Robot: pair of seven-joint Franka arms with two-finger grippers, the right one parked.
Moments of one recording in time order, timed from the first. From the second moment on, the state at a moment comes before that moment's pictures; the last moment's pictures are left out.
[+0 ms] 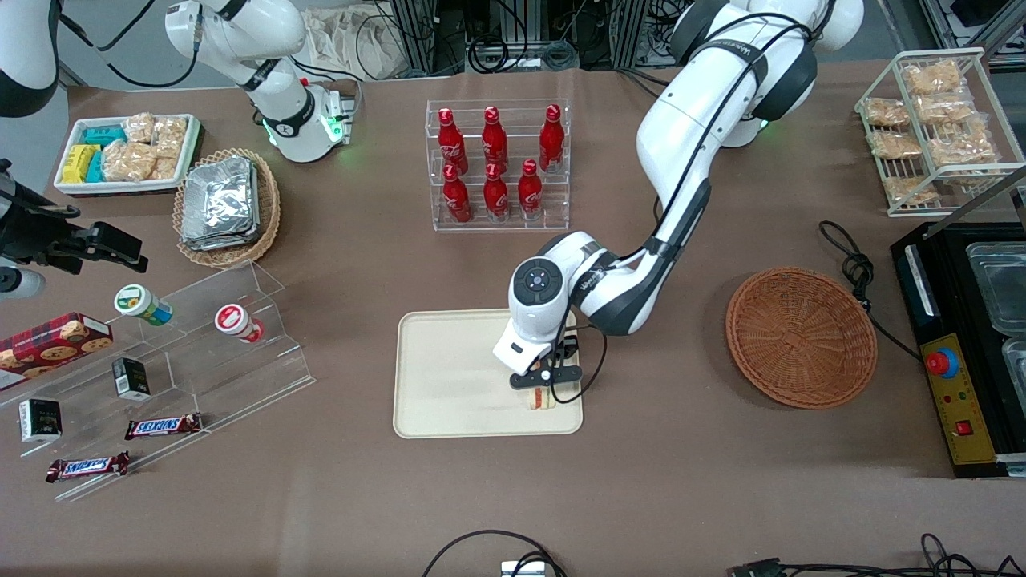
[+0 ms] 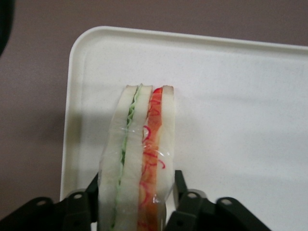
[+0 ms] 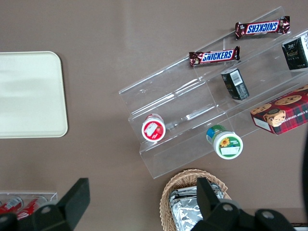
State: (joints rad) arm -0.57 0.94 -0.19 -1.22 0.28 2.21 -0.97
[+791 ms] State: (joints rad) arm -0.55 0.87 -0.18 -1.16 0.29 2.13 -1.05
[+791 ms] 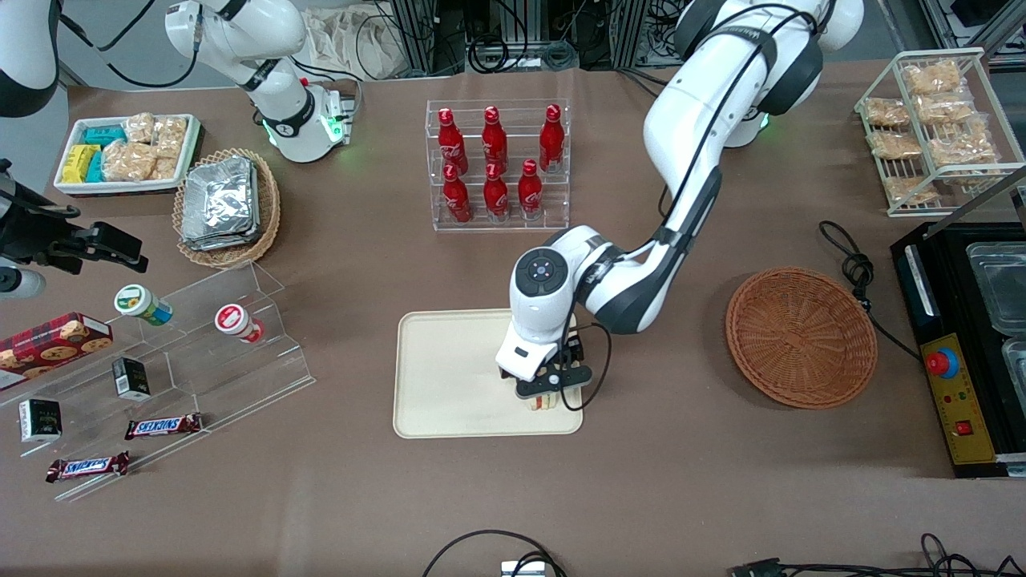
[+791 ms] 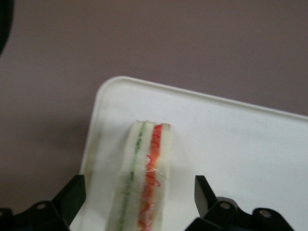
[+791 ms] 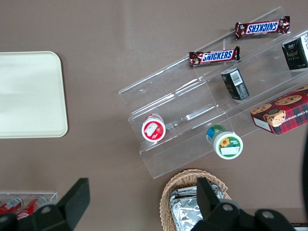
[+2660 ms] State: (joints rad) arm -0.03 0.22 -0.17 -1.38 0.13 1.60 -0.26
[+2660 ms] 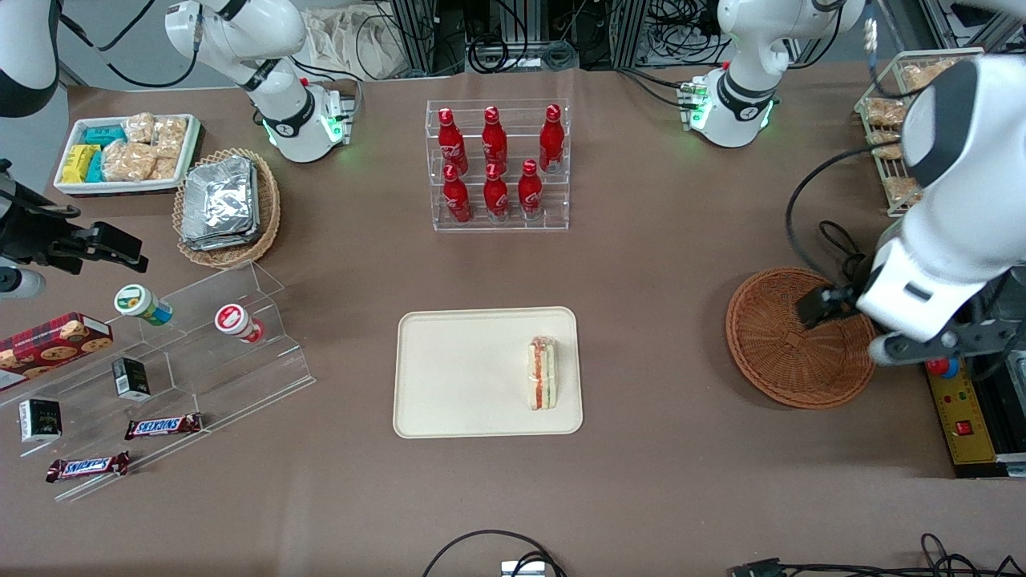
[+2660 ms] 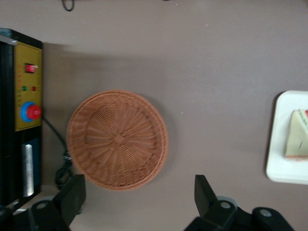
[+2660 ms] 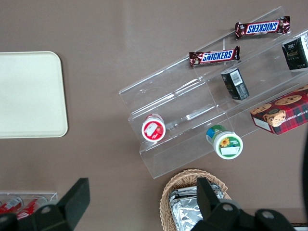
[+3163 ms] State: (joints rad) arm 0.01 -0.04 -0.12 -1.60 0.05 1.58 -0.10
